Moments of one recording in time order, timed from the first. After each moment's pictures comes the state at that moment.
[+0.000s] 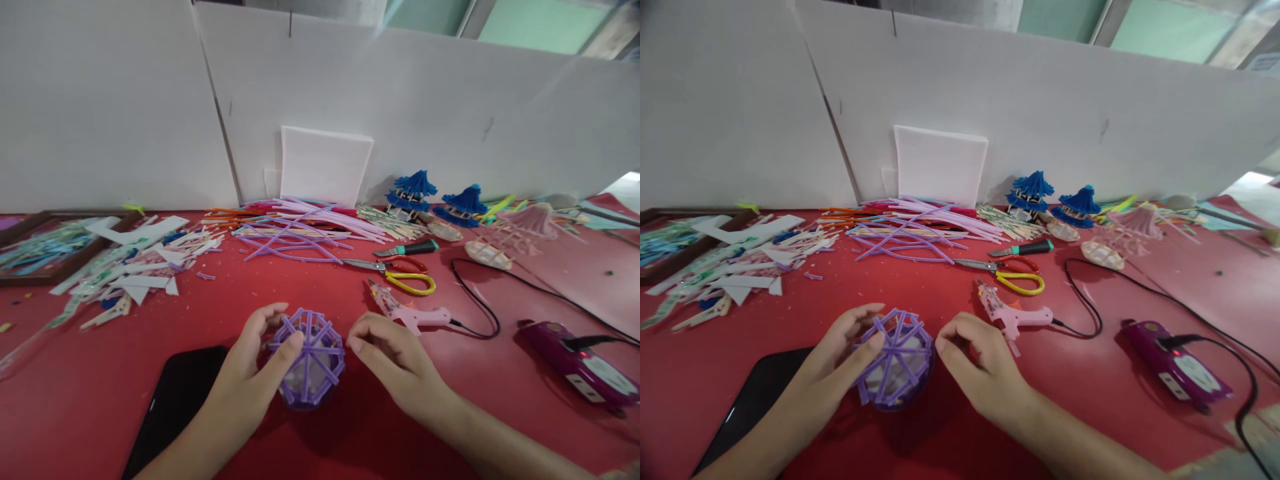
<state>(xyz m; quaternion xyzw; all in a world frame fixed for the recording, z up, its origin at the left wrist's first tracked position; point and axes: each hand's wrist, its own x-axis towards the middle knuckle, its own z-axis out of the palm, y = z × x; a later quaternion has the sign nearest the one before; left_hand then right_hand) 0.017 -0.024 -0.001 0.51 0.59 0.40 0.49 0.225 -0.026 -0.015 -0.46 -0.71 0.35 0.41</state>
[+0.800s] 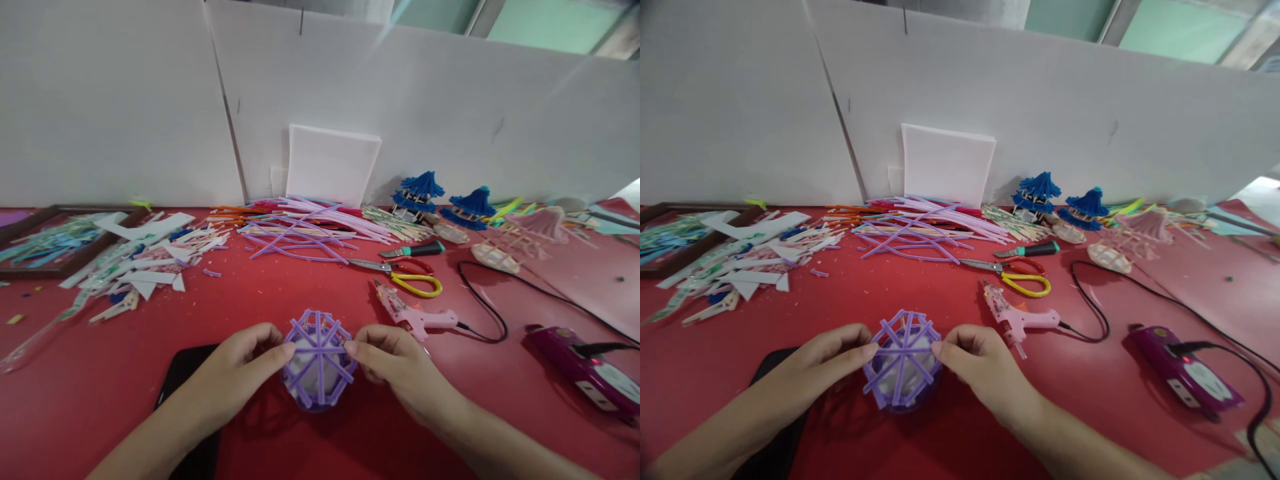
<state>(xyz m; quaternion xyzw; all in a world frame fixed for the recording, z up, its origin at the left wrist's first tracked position) -0.009 -0.017 0.015 0.56 0.56 0.26 0.55 0.210 -0.025 -0.018 -0.52 -0.46 0.62 0.38</state>
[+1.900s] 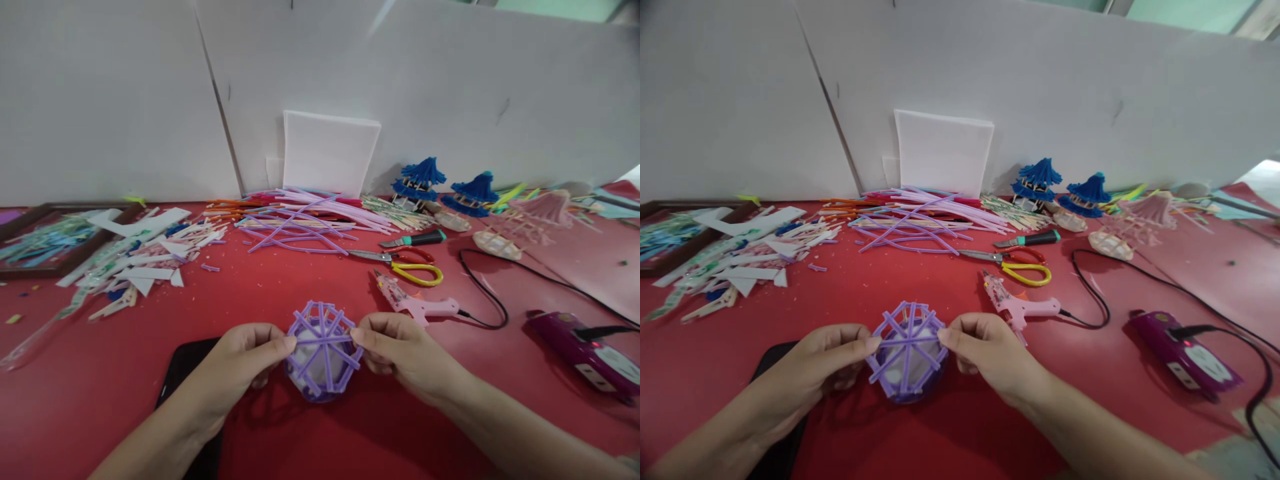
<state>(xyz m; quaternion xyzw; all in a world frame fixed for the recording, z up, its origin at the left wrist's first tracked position) -0.006 -0.018 0.007 0.44 0.58 0.25 0.64 0.221 -0.021 -0.021 -0.45 -0.41 0.70 0.38</state>
